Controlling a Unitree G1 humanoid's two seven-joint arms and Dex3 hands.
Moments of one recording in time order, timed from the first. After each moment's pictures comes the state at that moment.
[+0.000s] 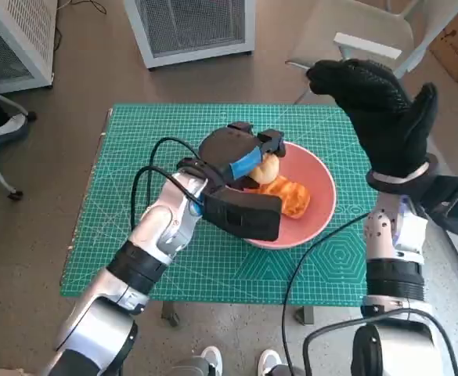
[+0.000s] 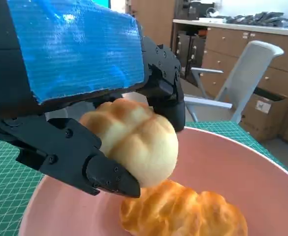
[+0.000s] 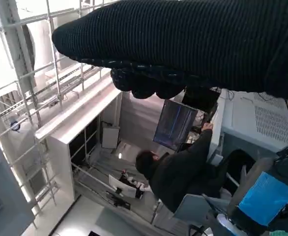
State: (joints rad) left arm -0.88 0.23 -0.48 0.56 0.75 0.01 -0.12; right arm -0.84 -0.16 -0.25 0.64 0.50 -0.55 0.87
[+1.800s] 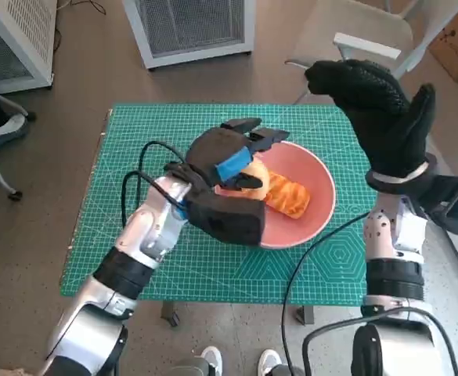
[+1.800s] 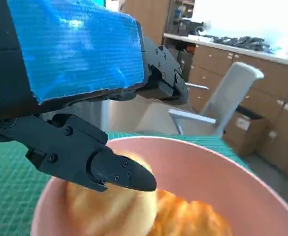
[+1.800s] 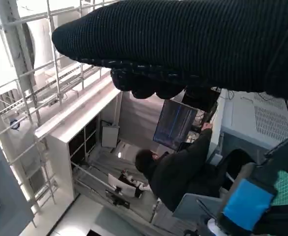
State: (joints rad) left arm -0.81 0.27 -0.39 0.46 0.62 -0.07 -0.13; right arm -0.84 -0.16 -0.24 0.64 0.49 -0.55 0.87
